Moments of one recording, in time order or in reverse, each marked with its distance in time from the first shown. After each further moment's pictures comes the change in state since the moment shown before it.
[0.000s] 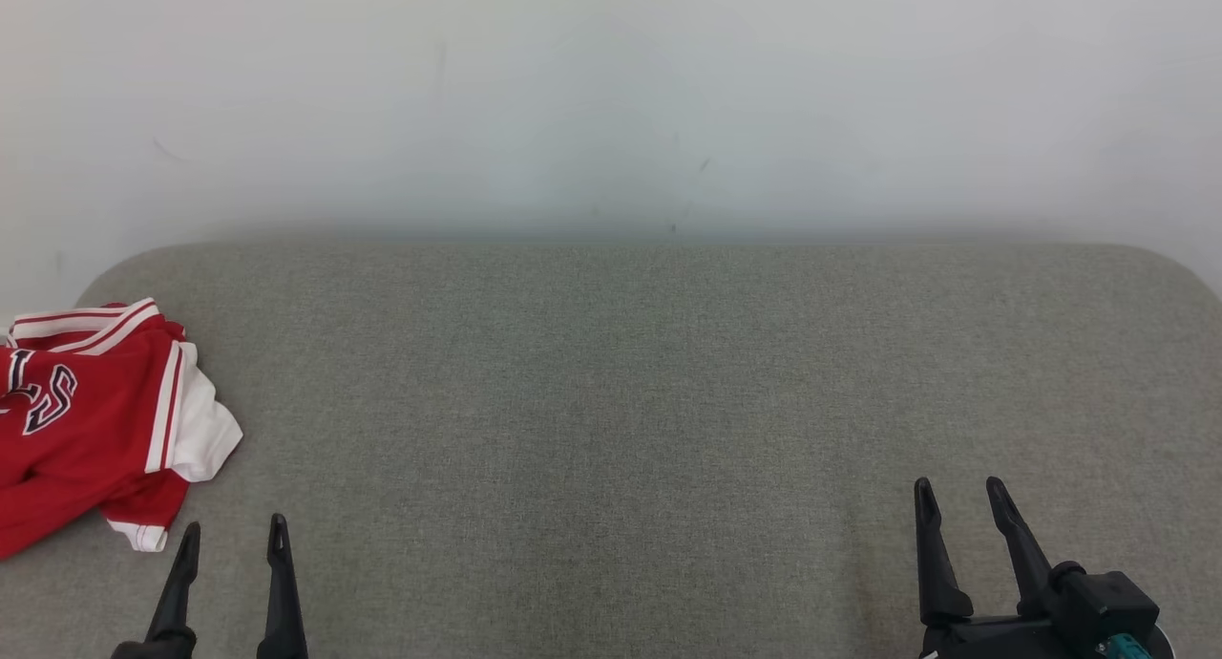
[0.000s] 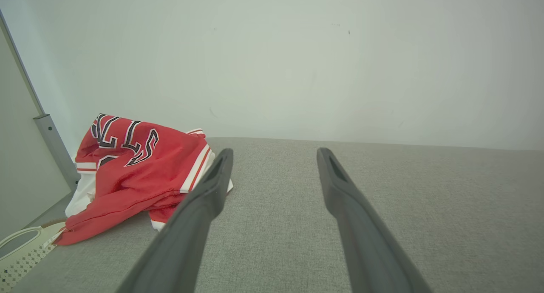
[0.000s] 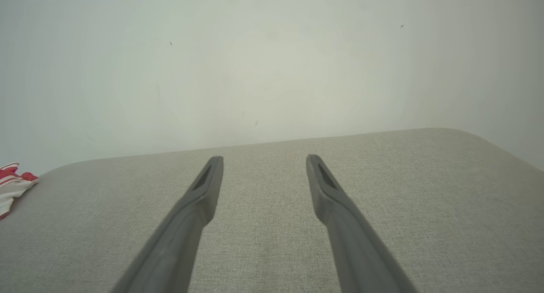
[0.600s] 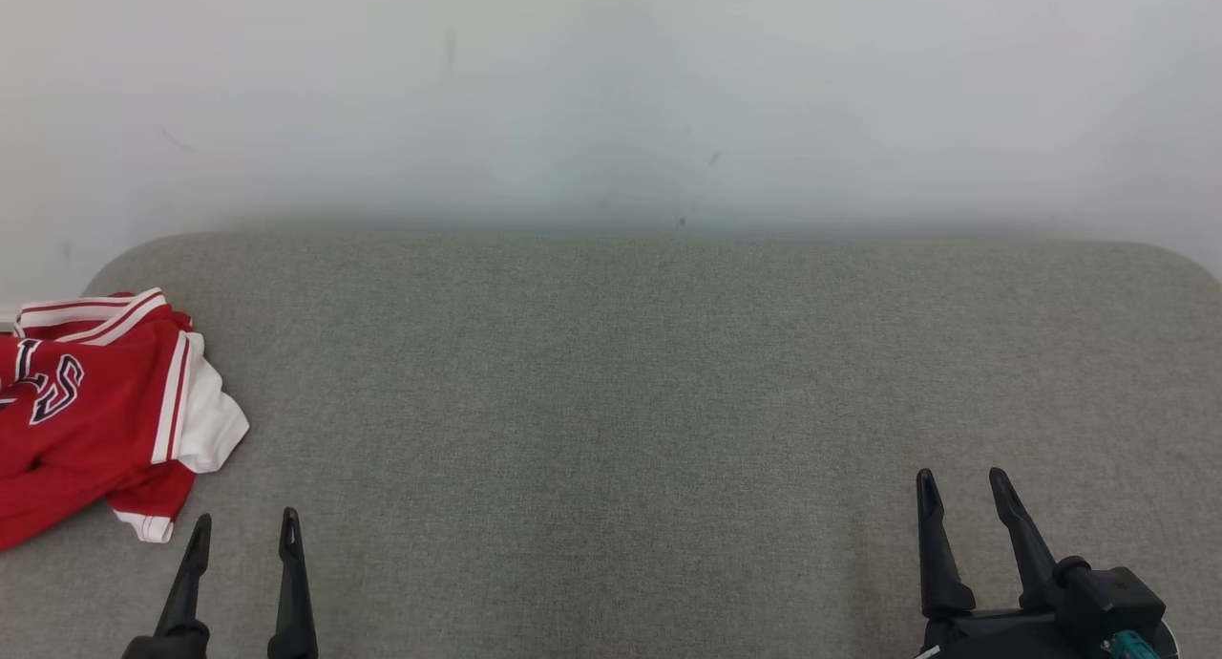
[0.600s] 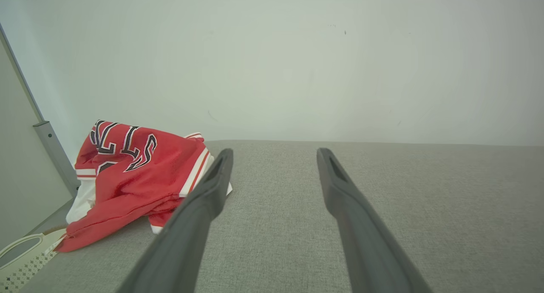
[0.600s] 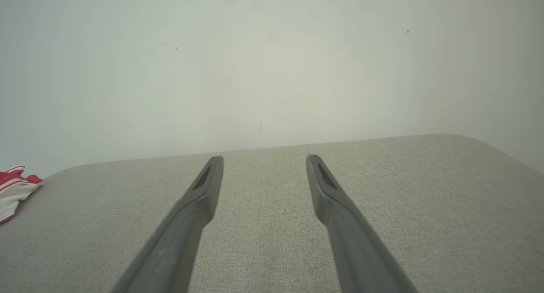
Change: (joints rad) left arm 0.000 0.000 -0.016 -0.020 0.020 0.000 0.000; right arm 0.000 0.000 -0.001 -0.026 0.000 0.000 0.000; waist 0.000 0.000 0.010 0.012
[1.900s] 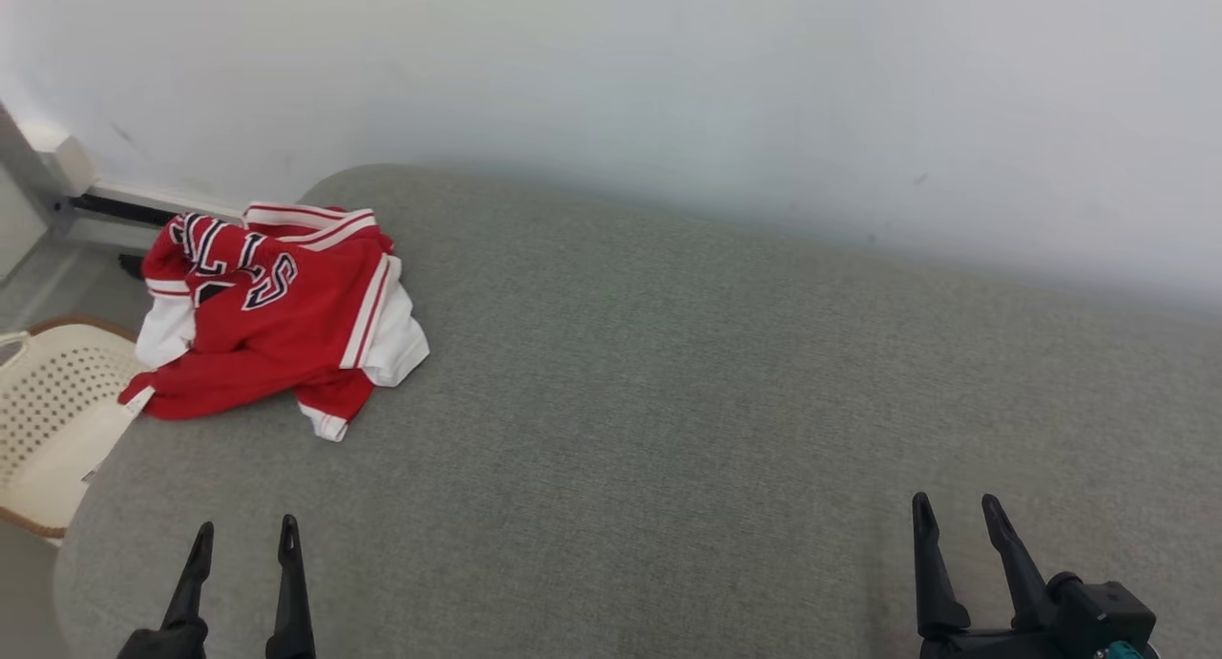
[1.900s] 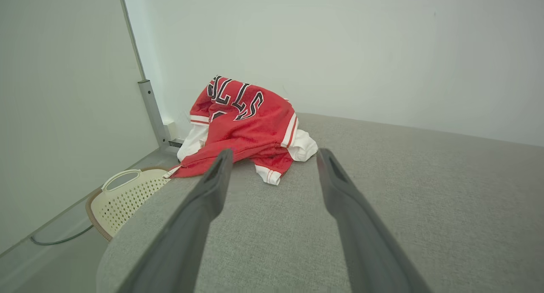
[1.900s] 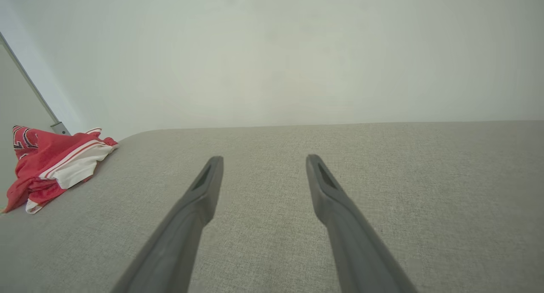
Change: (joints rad) left arm -0.031 0.020 -0.006 0.087 -0.034 0.000 0.000; right arm 0.004 0.000 0.007 0.062 0.047 0.000 0.000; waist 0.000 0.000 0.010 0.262
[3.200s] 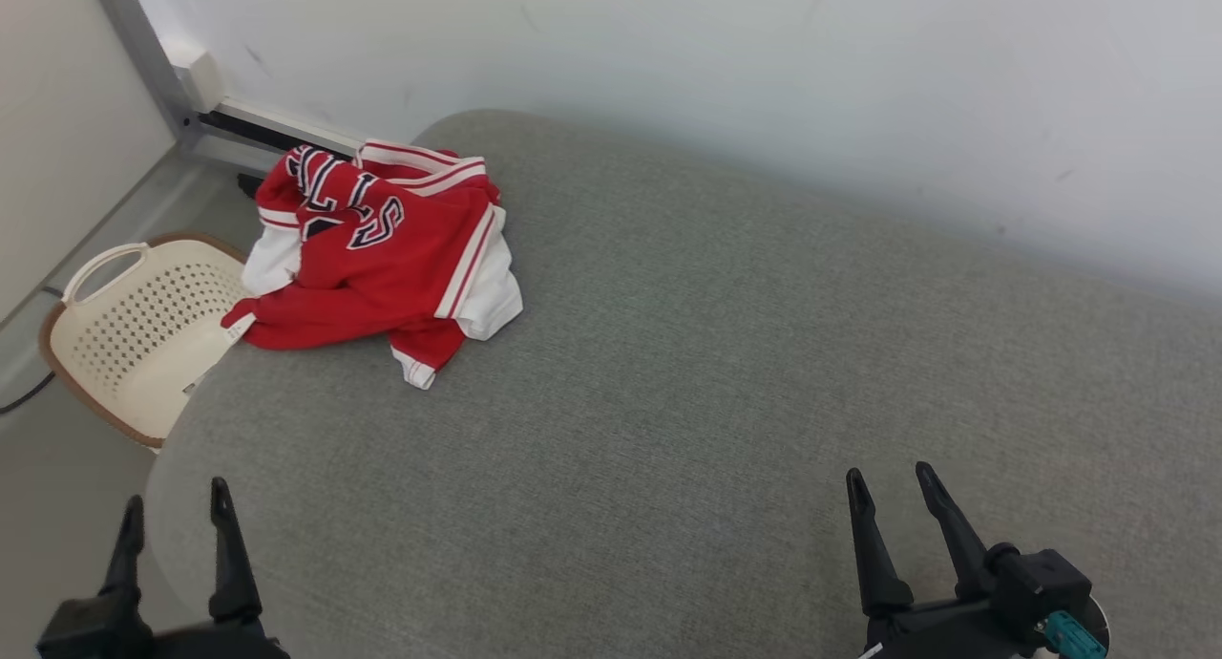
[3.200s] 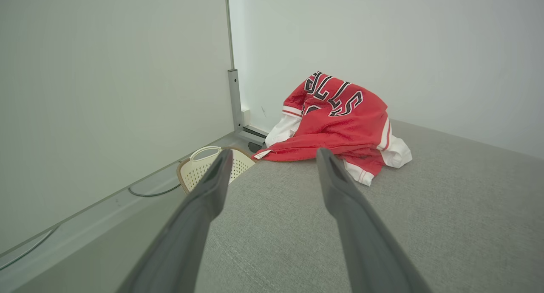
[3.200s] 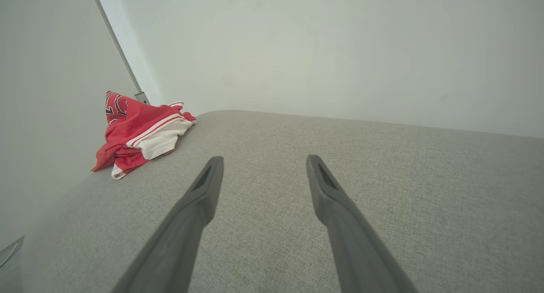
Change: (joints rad) left arm -0.068 -0.015 0.085 0.042 -0.030 0.044 0.000; right arm -0.051 0.000 0.098 0.002 -0.030 0.000 0.000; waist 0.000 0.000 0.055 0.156
